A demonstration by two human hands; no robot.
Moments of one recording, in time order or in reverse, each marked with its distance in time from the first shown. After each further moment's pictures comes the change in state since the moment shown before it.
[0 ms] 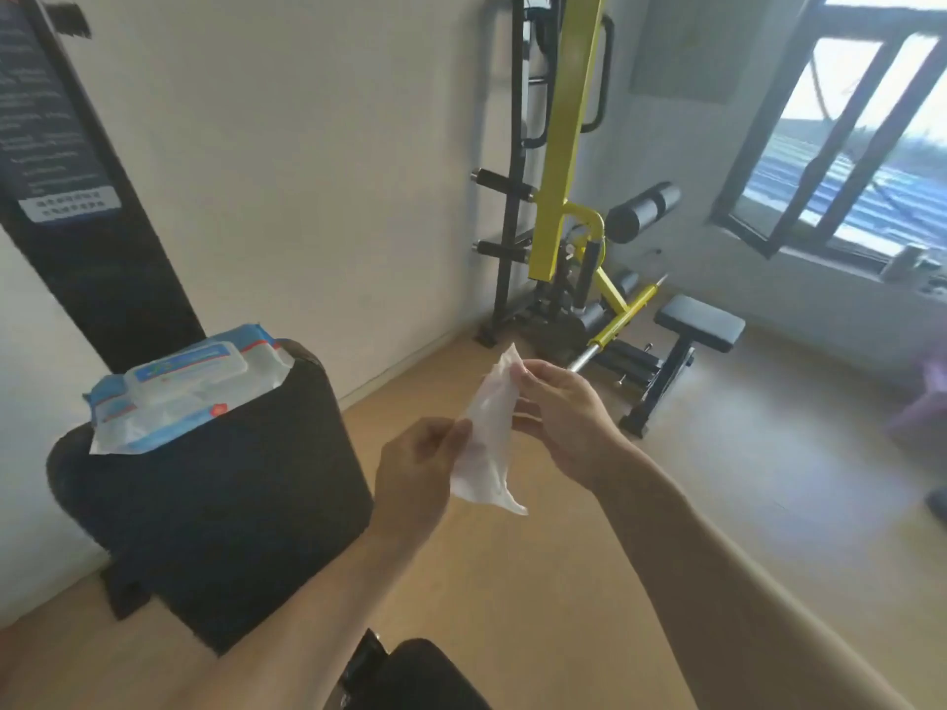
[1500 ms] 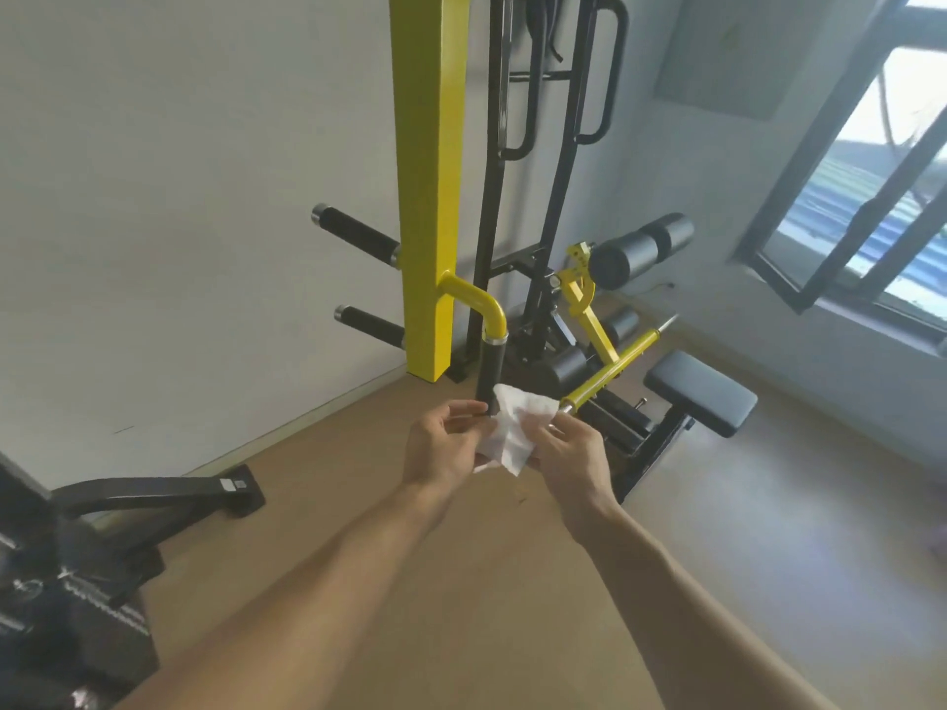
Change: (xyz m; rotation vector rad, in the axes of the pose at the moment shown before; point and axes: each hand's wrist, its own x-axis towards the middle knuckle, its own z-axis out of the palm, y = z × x) left_hand 0.360 -0.021 0.331 -0.173 0.124 -0.253; right_hand 0.313 -0.039 -0.301 -0.268 0.224 -0.032
